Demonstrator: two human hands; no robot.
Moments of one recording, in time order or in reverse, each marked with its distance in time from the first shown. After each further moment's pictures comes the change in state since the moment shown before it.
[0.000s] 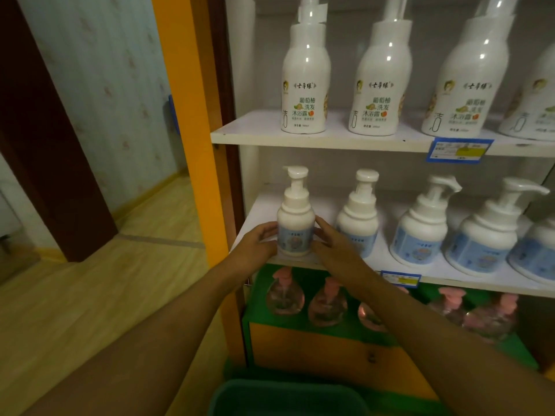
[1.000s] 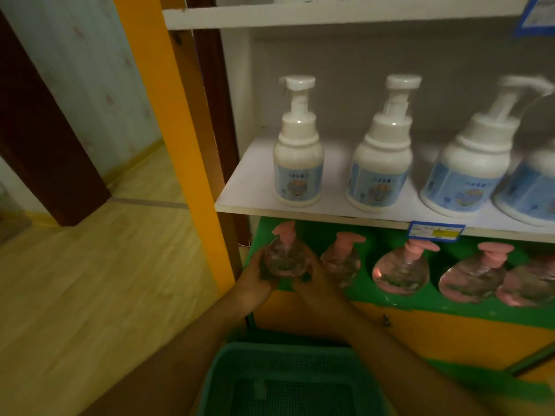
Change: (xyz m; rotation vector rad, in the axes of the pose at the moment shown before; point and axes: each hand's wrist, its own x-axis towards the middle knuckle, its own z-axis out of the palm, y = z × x) left_hand -0.005 -0.148 0.047 -0.080 -0.023 -0.068; right_hand -0.024 0.119 0.091 0.012 -0.051 0.164
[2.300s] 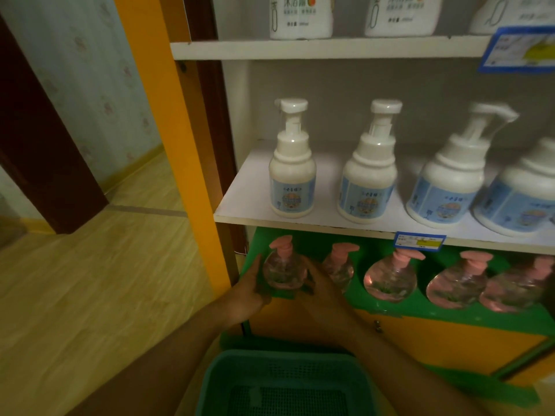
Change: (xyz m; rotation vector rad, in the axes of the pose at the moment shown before) left_hand -0.004 -0.003 -0.019 0.223 -0.216 -0.061; right_hand -0.012 0.007 -0.014 0.066 -0.020 -0.056
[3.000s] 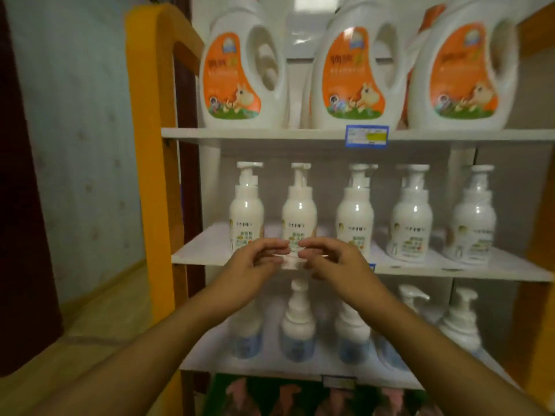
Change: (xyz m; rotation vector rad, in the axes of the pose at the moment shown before) left_hand -0.066 0.329 -0.029 -0.012 0.259 0.650; right_hand -0.061 -0.291 -0.189 -0.025 0.281 -0.445
